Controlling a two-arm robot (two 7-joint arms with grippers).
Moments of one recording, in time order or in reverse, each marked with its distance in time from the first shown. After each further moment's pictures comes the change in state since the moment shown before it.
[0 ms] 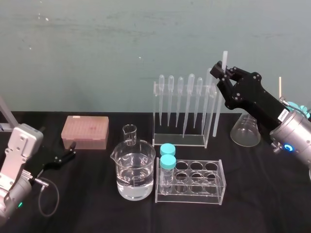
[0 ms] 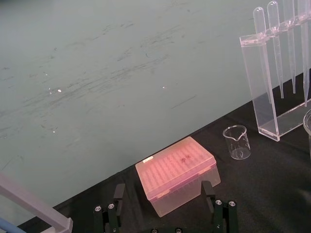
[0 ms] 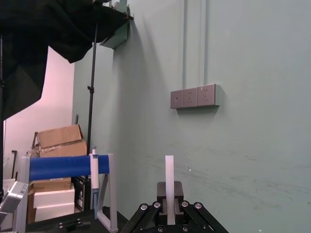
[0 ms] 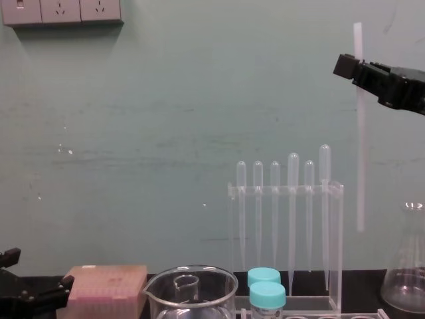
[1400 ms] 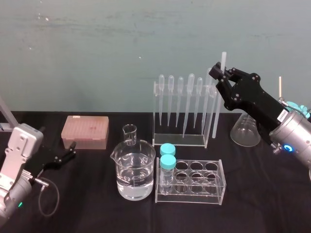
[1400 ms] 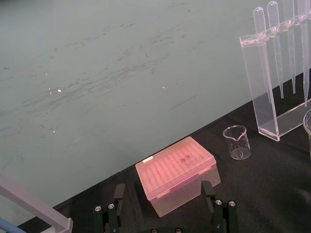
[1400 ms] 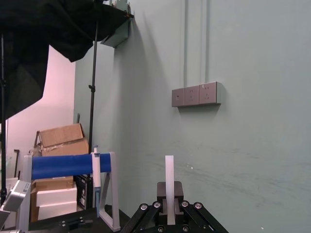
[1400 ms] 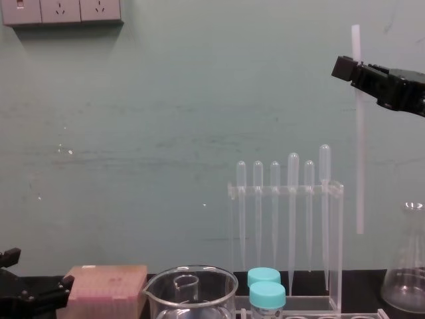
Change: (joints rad) left arm 0.000 0.000 0.000 0.000 0.000 0.000 0.000; right arm 0.000 0.006 -0.006 -0.005 0.006 0.010 -0.002
